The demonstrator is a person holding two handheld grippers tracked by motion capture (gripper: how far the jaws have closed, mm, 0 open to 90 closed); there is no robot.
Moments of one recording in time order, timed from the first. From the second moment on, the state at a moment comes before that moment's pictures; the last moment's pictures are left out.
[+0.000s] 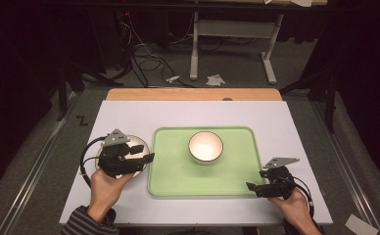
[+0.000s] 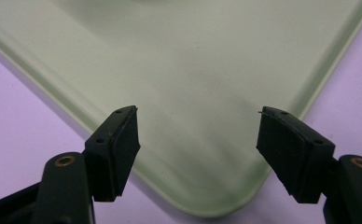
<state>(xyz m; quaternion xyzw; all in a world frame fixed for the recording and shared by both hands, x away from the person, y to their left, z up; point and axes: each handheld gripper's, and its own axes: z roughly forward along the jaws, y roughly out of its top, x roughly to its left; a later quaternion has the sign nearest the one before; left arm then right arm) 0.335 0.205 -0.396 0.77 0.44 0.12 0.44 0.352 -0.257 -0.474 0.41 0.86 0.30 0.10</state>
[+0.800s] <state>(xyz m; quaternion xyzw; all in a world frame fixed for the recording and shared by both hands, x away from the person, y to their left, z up) 0.313 0.165 -0.410 0.80 0.38 0.12 0.45 0.352 -0.258 -0.474 0.41 0.86 0.29 0.10</state>
